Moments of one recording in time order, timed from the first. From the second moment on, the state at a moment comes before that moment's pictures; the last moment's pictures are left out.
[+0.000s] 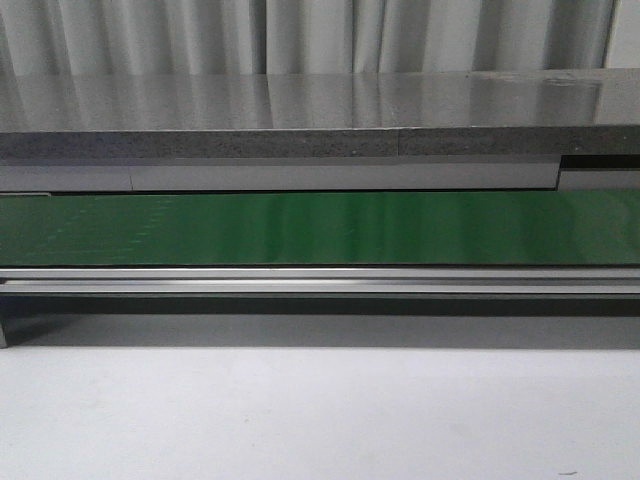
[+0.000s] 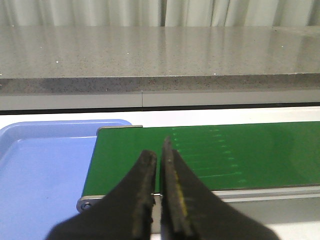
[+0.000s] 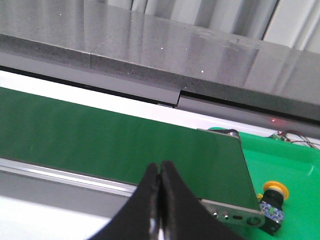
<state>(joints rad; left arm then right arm) -0.12 0.27 -0.20 -0.31 0.13 0.35 0.04 0.12 -0.16 -0.04 0.24 -0.08</state>
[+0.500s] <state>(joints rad) -0.12 0.27 -0.20 -0.31 0.13 0.35 0.03 -0.01 0.02 -0.07 0.20 -0.01</state>
